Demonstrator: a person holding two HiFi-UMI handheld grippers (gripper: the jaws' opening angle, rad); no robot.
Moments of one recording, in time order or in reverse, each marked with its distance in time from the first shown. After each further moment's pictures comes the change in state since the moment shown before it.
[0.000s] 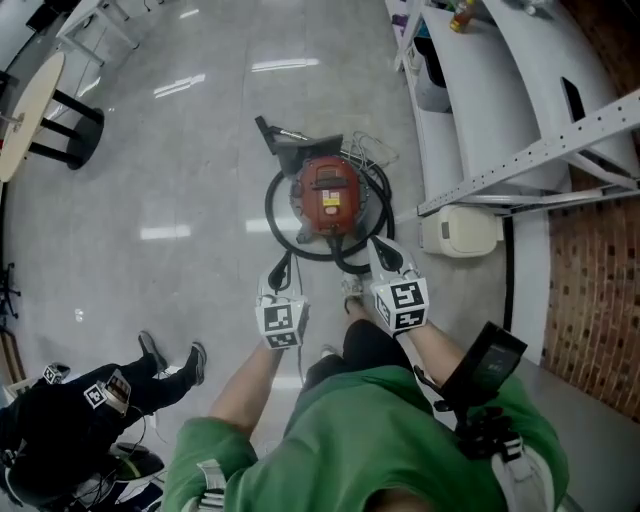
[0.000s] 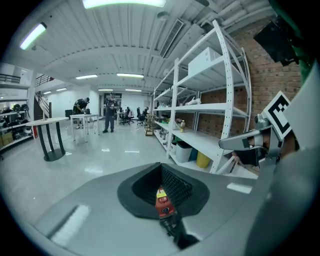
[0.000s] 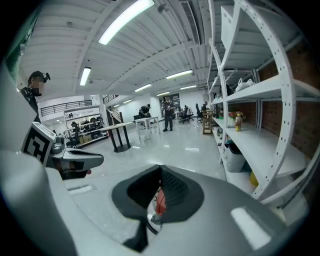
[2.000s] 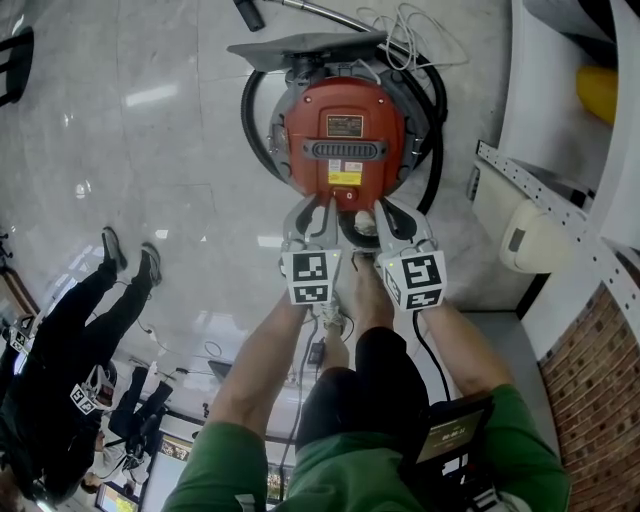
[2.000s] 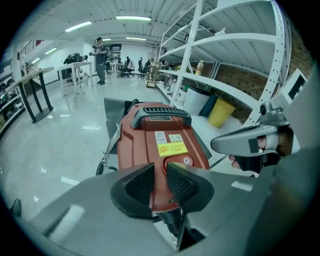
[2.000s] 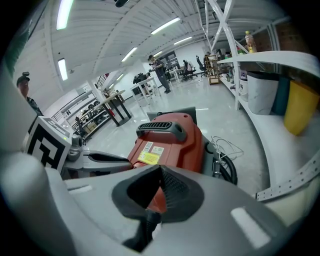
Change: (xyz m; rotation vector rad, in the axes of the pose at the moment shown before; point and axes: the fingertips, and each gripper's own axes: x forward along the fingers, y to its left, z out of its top) left arm 0.298 -0.007 -0.290 -0.115 0.510 -0.045; right arm 0.273 -0.091 -0.270 0.184 0.406 0.170
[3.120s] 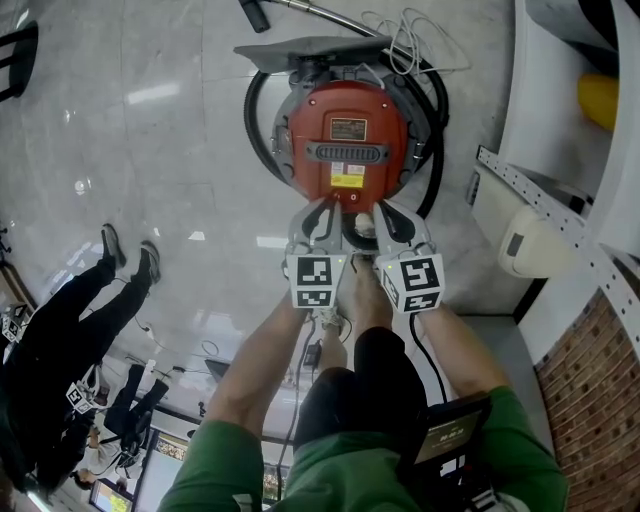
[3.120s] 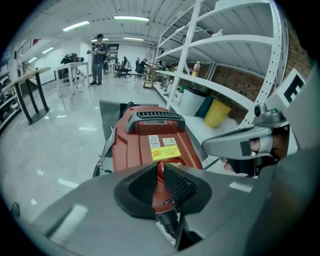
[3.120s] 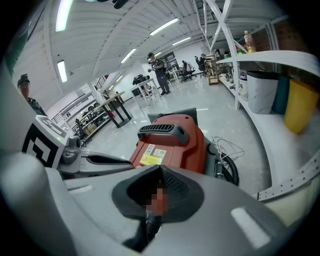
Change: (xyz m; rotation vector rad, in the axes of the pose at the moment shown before) left arm -0.003 -0.010 0.009 0.023 -0.007 -0.031; right arm 0.002 0.005 0.006 0.012 -0.015 0.006
